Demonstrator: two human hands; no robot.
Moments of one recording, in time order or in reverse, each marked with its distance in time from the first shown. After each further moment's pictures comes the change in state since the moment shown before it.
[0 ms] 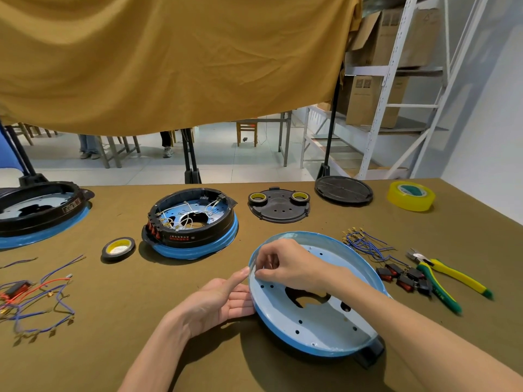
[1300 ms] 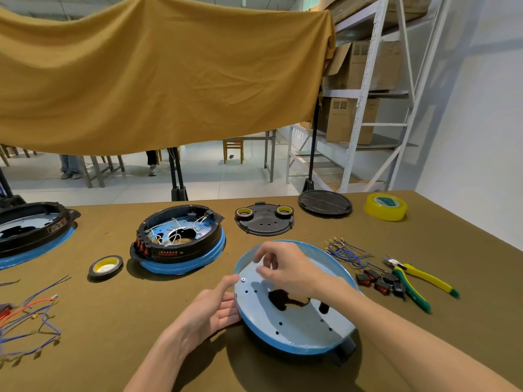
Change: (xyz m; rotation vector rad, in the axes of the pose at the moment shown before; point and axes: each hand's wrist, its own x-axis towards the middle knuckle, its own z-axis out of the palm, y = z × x) left_hand -0.005 0.000 0.016 -0.034 0.134 0.068; right_hand -0.024 -0.006 -0.016 0.014 0.217 0.060
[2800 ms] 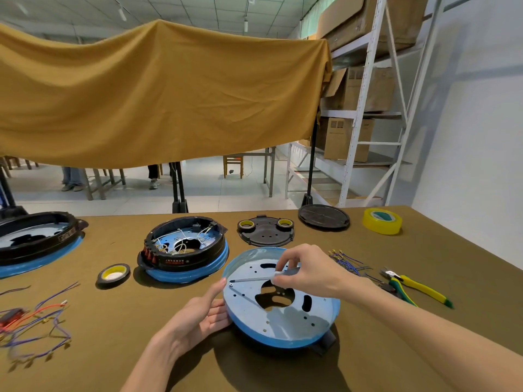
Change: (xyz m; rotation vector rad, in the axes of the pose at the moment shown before) left_hand 0.004 -0.005 -0.037 -0.081 -0.008 0.044; right_hand -0.025 -0.017 -0.046 -0.121 -0.036 0.124
